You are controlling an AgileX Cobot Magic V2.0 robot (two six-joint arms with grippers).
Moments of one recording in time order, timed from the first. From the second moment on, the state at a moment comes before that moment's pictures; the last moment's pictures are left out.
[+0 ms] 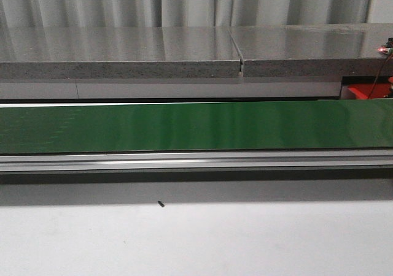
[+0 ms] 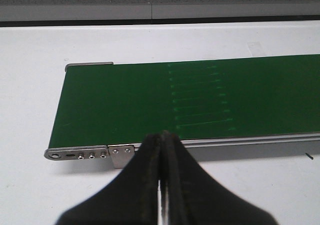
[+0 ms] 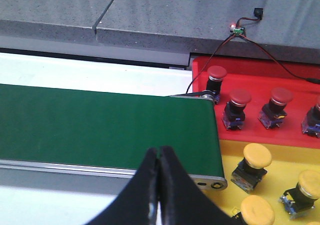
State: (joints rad) left arm 0.01 0.53 -0.66 -0.15 0.74 0.11; right arm -0.09 0.34 -0.50 0.19 0.53 -0.17
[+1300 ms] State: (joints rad) left arm 0.01 0.53 -0.66 -0.15 0.74 0.11; right arm -0.01 -0.01 0.03 -0.08 0.08 0.15
